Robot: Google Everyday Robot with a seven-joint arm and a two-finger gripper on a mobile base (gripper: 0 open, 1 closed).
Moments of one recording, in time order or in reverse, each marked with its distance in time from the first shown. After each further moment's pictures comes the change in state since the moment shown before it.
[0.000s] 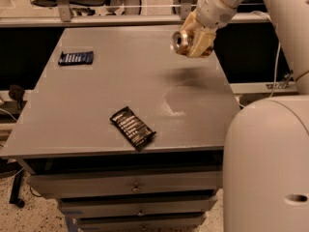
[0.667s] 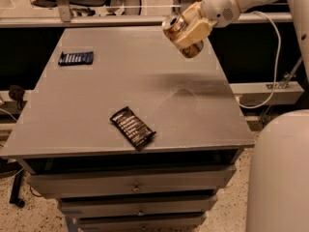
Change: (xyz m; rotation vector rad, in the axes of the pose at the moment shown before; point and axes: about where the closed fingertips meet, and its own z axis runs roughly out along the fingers) arm -0.048 -0.003 -0.030 0.086 -0.424 0.311
